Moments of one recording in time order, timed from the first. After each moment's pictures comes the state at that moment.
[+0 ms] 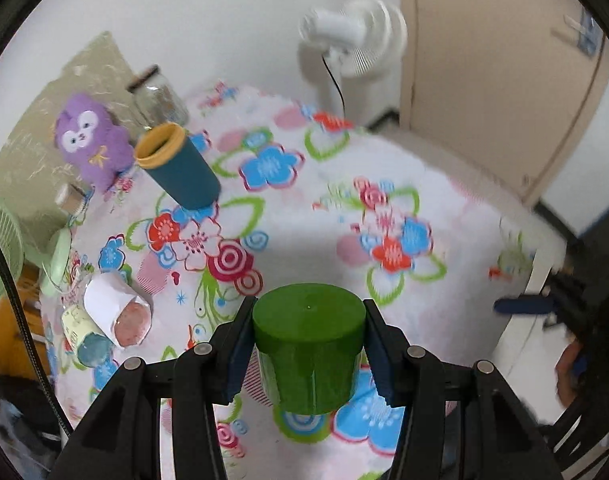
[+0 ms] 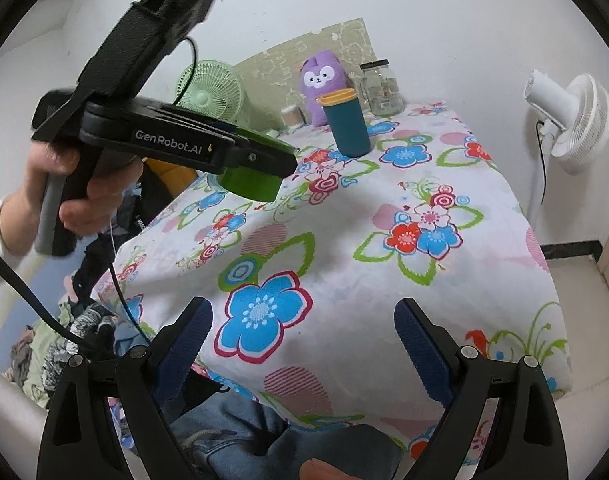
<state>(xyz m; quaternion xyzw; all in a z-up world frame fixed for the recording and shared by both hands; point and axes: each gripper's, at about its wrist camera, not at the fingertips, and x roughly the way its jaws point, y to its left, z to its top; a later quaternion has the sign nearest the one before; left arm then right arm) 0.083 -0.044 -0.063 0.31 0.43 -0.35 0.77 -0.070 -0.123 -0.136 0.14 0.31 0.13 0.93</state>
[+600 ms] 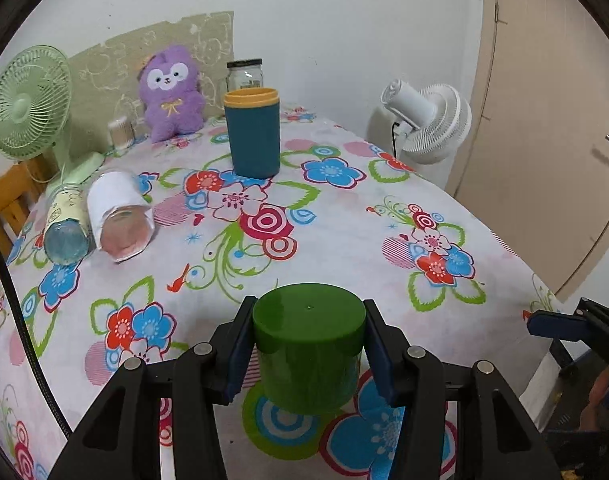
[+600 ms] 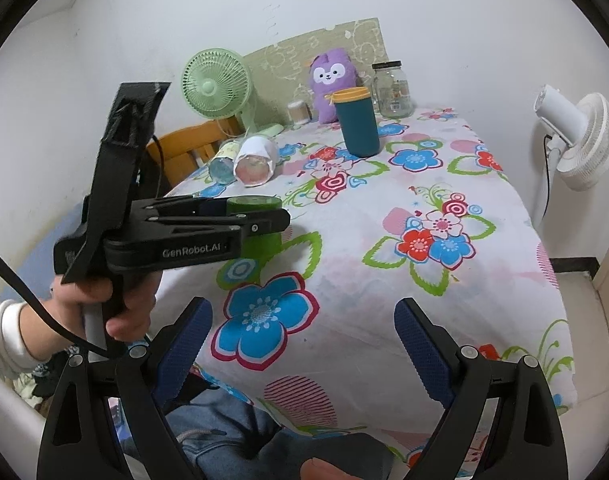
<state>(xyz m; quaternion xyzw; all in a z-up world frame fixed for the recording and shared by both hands) 0.073 0.030 -0.126 0.12 0.36 -0.31 0.87 -0.060 -0.109 -0.141 0.11 0.32 0.13 0.93</state>
